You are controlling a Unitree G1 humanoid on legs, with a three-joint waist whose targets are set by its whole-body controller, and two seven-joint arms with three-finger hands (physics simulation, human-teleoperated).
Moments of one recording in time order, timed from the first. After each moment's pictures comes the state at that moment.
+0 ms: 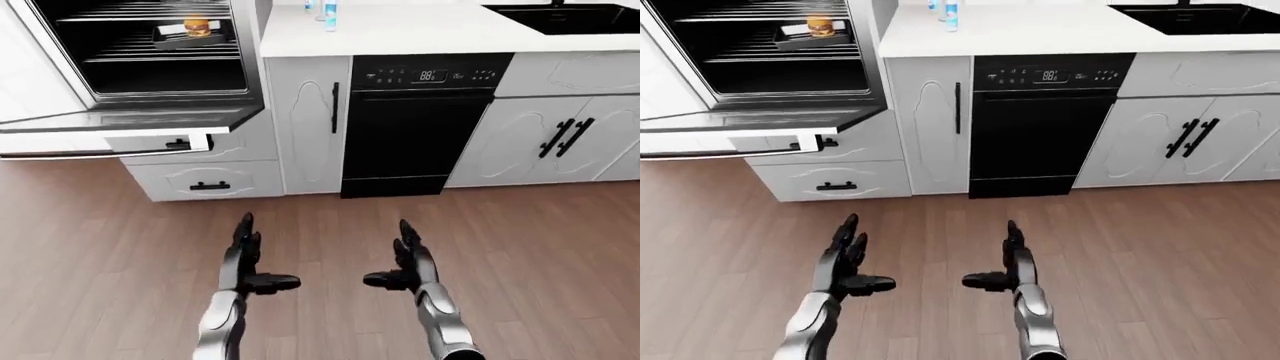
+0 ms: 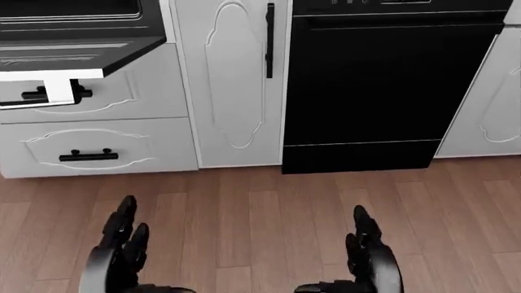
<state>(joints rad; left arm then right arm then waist) -0.10 0.04 0.11 0.38 -0.15 -0.05 -0.16 -0.26 -0.05 -0.12 0.78 0.14 -0.17 0.11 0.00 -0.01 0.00</state>
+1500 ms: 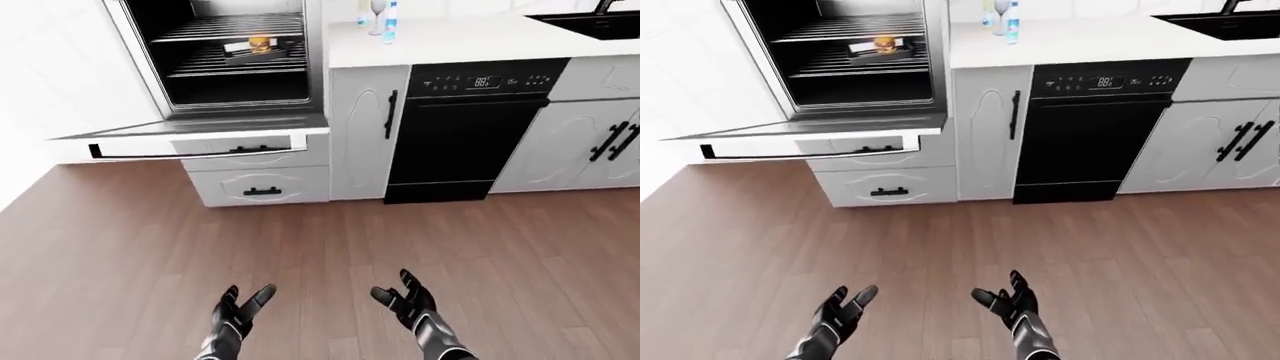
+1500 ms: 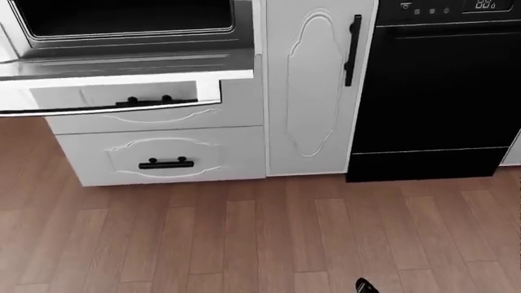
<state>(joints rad) -0.42 0.12 0.29 1.37 -0.57 -0.07 -0.11 -0.43 -0.06 -0.28 1.40 0.42 -0.18 0.21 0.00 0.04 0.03</state>
